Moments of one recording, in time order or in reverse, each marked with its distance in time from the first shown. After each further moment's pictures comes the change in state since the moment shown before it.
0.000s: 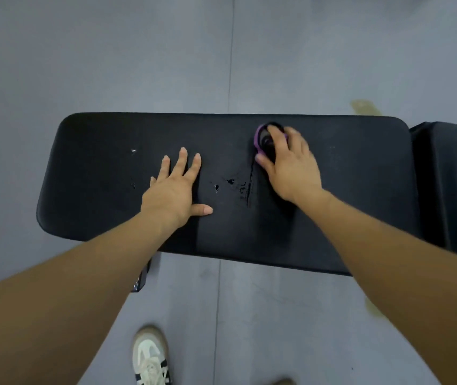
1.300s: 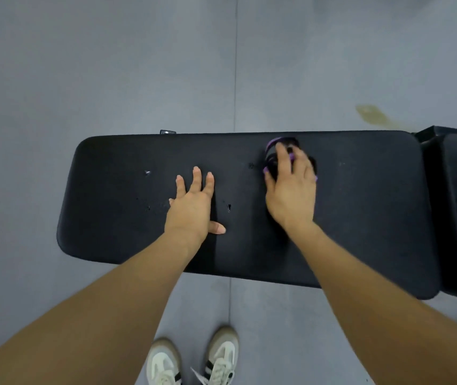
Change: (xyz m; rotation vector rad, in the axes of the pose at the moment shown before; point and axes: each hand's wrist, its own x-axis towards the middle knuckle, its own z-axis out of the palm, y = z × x) left_hand 0.012 0.009 -0.004 -0.009 -0.038 -0.014; right_hand -0.010 -0.035 0.018 0.089 0.219 0.192
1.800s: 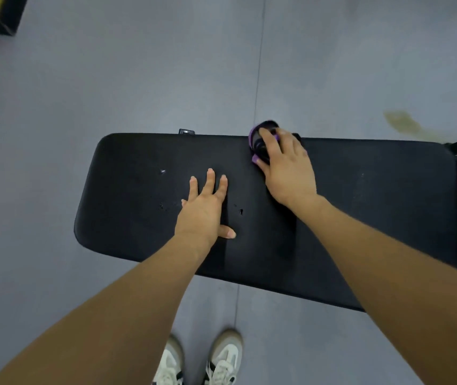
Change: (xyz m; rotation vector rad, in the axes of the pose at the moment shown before) left_hand -0.003 0.001 -0.001 -0.013 -0.025 -0.027; right_hand 0.052 -0.017 0.013 -0.060 -0.203 -0.305
